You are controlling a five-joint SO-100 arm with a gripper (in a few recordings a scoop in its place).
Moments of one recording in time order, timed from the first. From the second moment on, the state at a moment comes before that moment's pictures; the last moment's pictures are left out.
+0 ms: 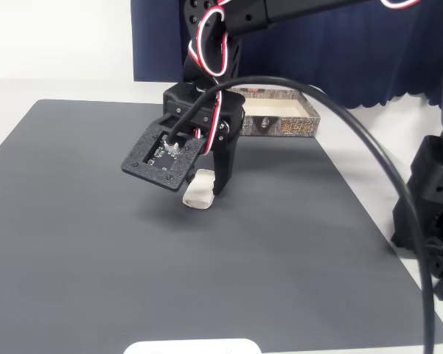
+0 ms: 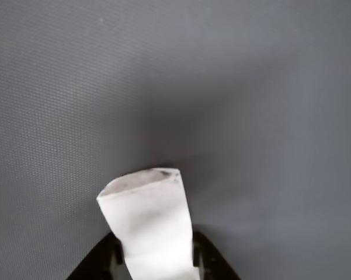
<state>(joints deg) 35.3 76.3 89.5 70.4 -86.6</state>
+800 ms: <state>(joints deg) 34.6 84.7 96.9 65.7 -86.6</state>
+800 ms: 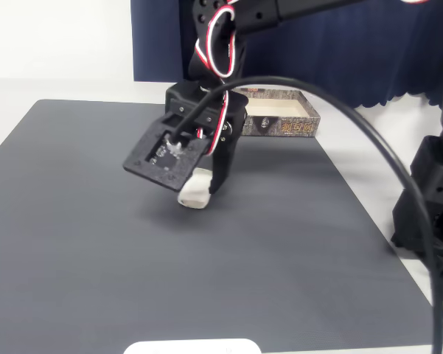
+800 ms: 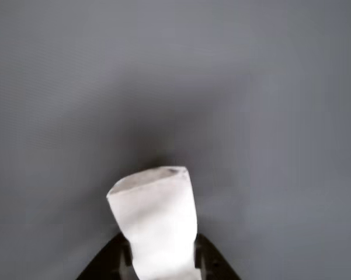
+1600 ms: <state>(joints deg) 40.5 104.3 100.9 62.8 -86.6</state>
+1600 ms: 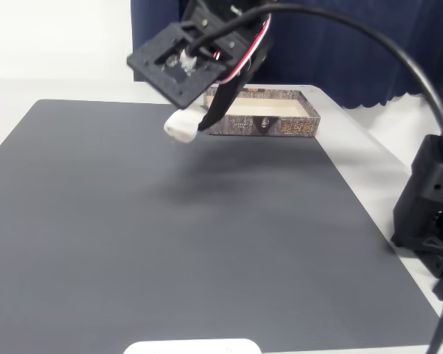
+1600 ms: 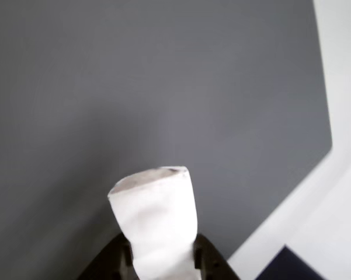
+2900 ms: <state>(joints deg) 75.4 84.3 72.3 73.3 -82.0</state>
